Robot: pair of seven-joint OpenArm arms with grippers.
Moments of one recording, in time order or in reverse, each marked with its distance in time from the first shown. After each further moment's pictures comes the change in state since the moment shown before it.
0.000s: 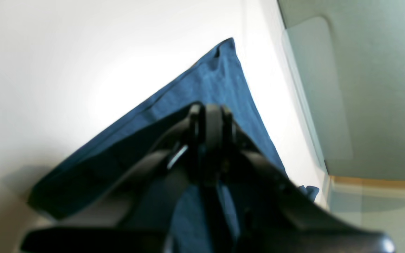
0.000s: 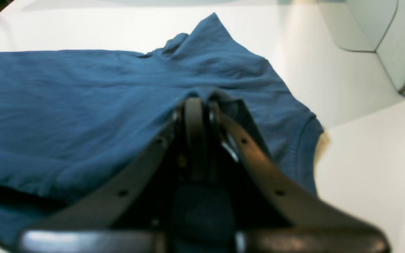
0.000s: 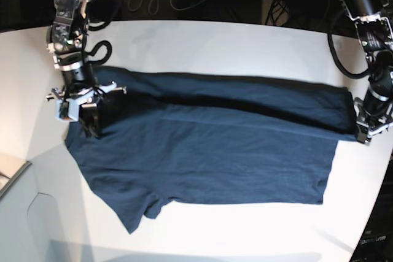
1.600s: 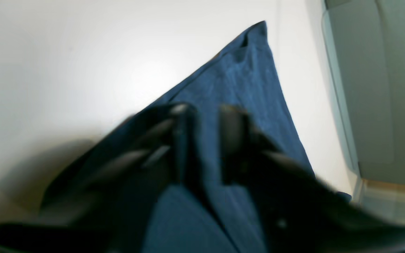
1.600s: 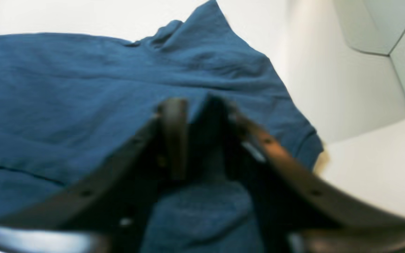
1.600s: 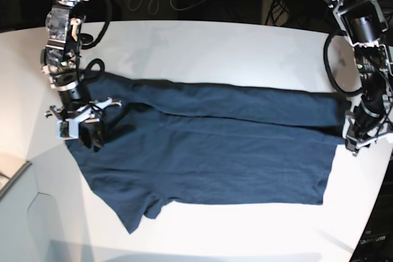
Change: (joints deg) left arm -9.8 -0.7 2.8 -13.7 8.2 0.2 0.0; right arm 6.9 5.2 -2.5 -8.0 0.0 0.0 -2.3
